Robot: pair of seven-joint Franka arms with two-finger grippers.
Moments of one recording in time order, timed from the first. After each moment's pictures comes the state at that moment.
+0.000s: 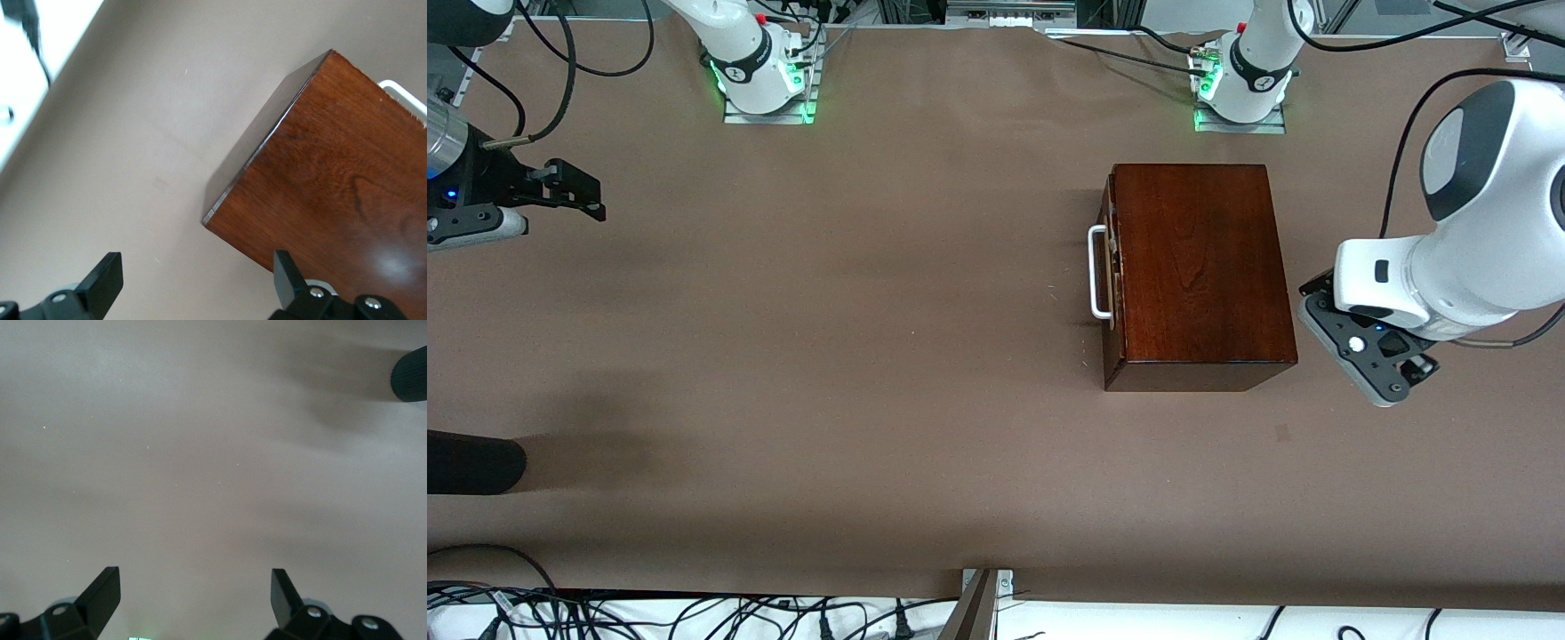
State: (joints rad) left arm 0.00 0.48 -0.25 -1.10 0.16 1.51 0.63; right arm 0.09 0.00 -0.08 -1.66 -0.01 1.61 -0.19
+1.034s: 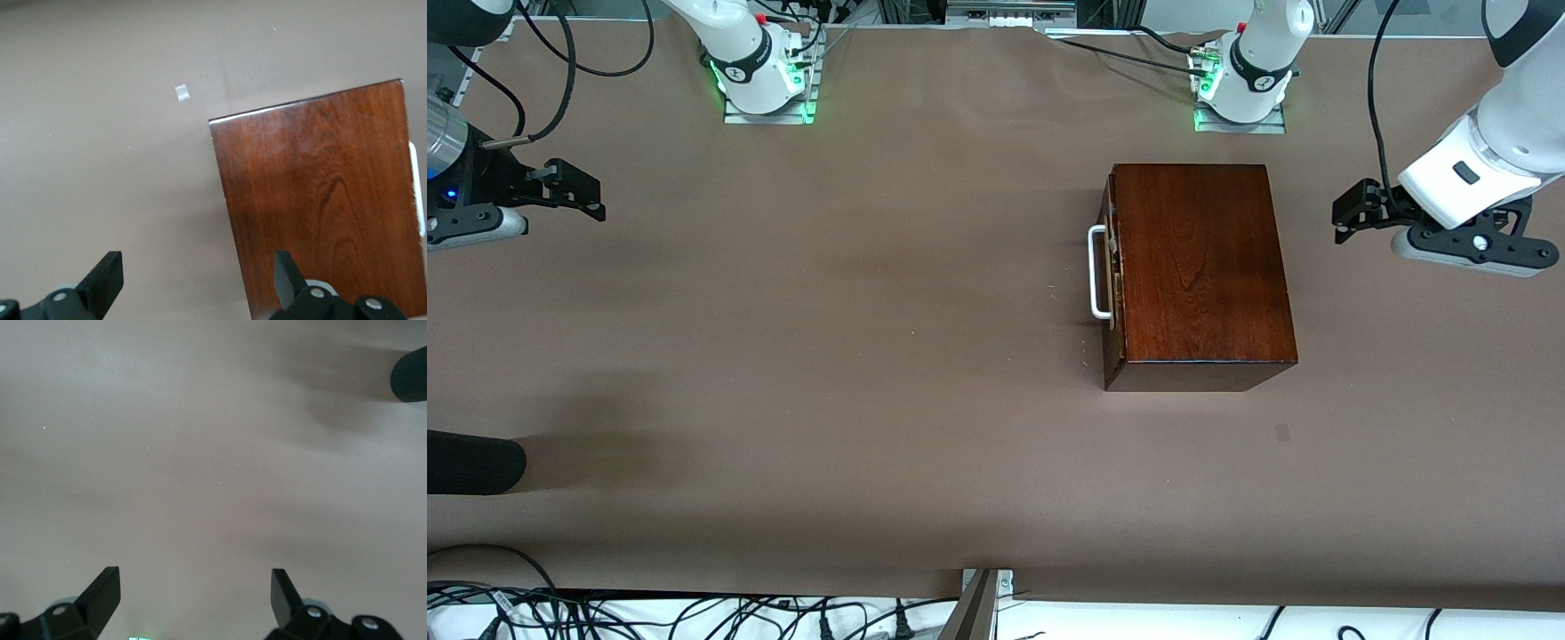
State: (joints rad) left arm 0.13 0.04 -0.26 -1.63 0.07 1.64 0.05; right arm 0.09 0.00 -0.08 -1.66 -0.01 1.61 -0.19
